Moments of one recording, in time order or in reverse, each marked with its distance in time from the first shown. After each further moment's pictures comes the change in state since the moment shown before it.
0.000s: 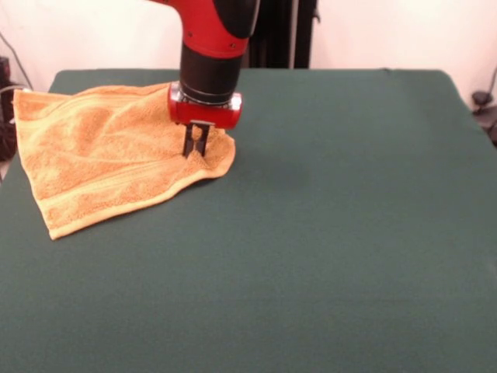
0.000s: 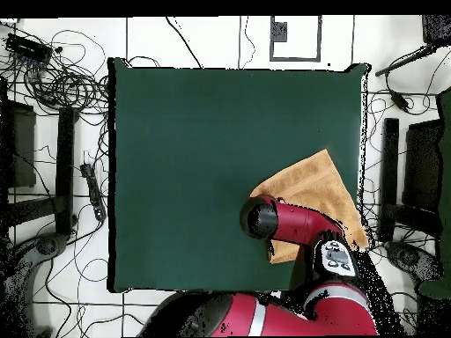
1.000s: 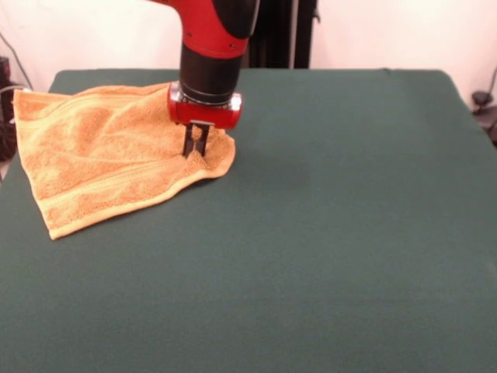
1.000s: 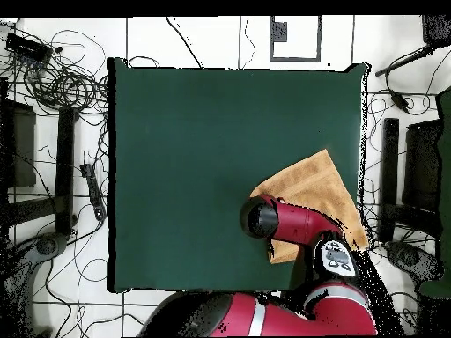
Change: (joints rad) arm 0.000 0.001 -0.001 0.000 0.008 0.001 0.000
